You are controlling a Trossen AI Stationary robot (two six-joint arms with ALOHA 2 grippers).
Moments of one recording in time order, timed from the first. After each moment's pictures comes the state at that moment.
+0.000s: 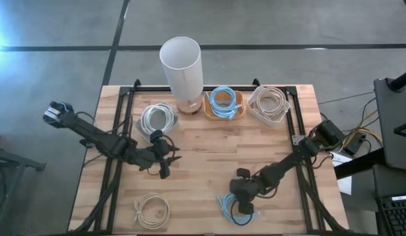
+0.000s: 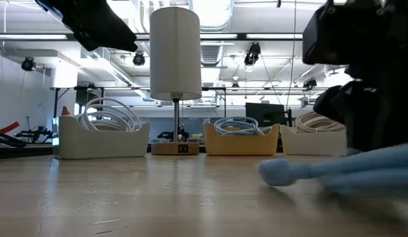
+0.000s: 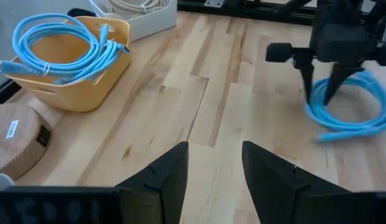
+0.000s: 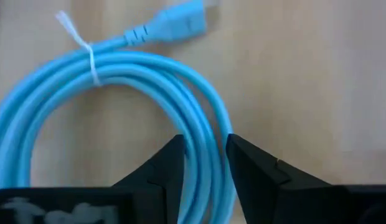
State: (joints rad) left arm -0.44 1.09 0.73 -0.23 -0.60 -0.42; right arm 0.57 1.80 0.94 -0.24 0.12 0.68
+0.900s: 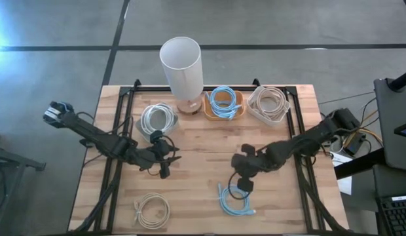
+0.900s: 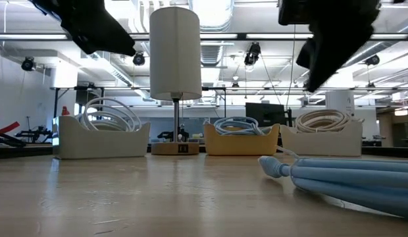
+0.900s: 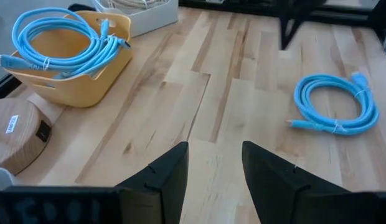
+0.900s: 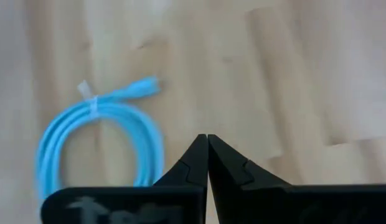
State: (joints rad) left arm -0.44 1.09 0.72 -0.22 -0.60 -0.43; right arm 0.40 1.51 1.02 -0.59 0.16 0.61
